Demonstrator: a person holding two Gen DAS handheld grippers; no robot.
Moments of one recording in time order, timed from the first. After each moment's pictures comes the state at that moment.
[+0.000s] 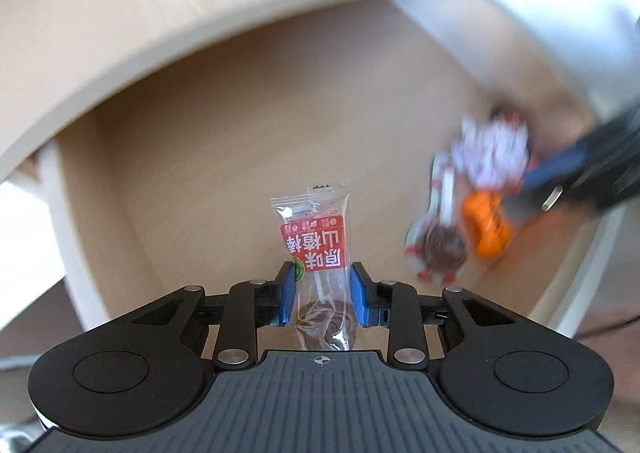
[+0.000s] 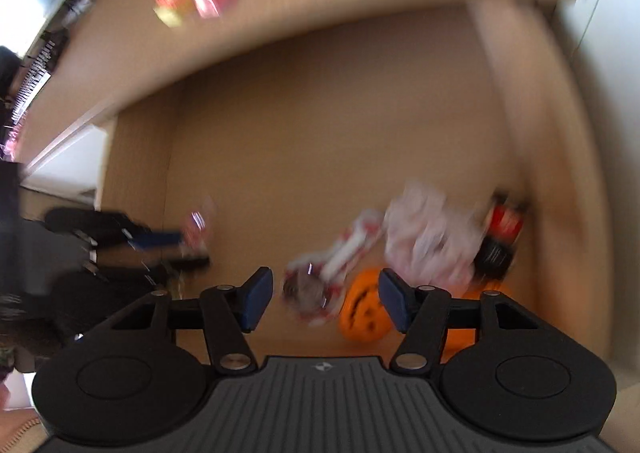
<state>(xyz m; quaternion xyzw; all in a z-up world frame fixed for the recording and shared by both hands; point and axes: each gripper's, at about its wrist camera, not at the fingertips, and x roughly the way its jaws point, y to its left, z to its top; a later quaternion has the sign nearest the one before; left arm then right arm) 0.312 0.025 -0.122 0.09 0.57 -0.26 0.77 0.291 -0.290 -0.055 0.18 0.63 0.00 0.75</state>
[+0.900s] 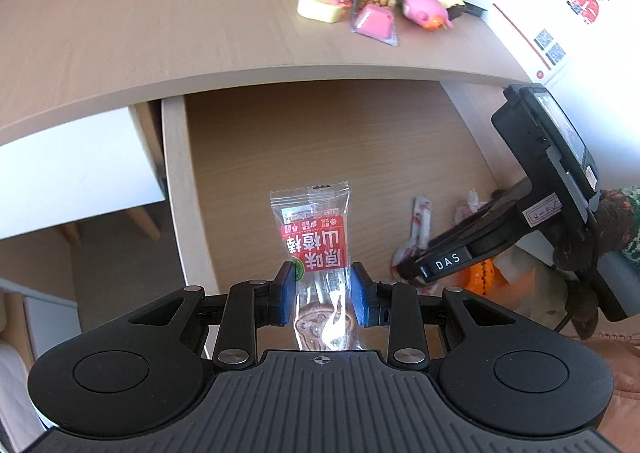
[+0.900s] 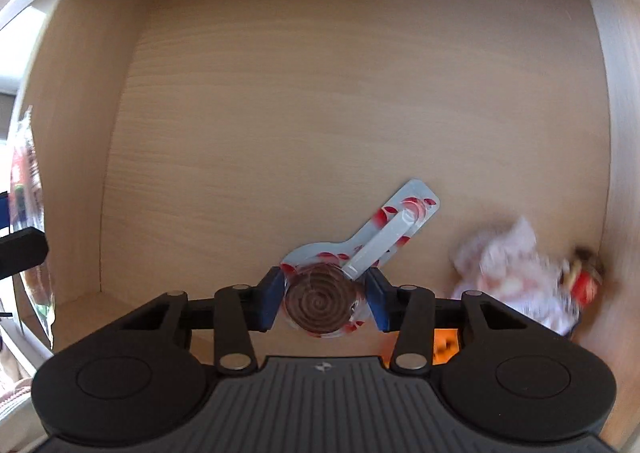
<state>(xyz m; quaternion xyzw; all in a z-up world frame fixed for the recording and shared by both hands) 0.301 0.082 -0.075 -0.03 0.55 -0.20 0.81 0.350 -0.198 -0.124 0.03 0.72 0.01 0.69</state>
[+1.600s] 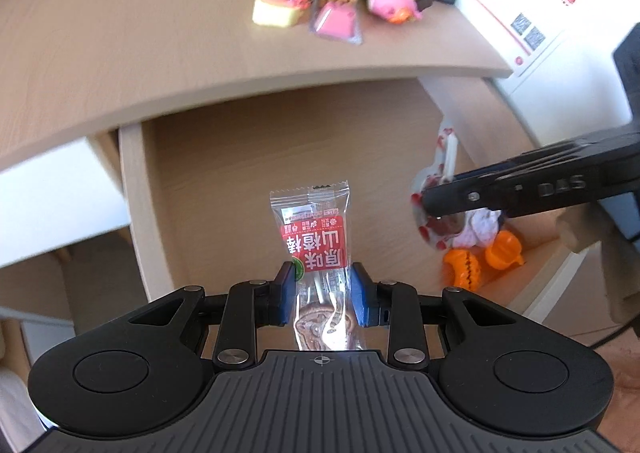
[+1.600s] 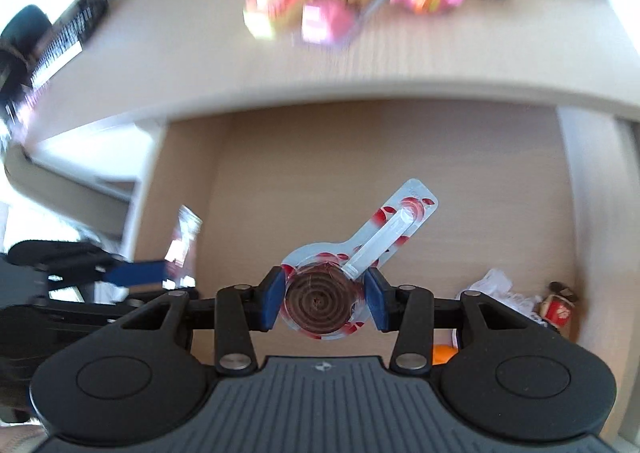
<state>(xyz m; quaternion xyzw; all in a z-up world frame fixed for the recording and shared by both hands) 0.313 0.059 -0.069 -0.01 0.55 -0.24 0.80 0.307 -0.193 -0.025 0.13 0.58 0.02 0.80</state>
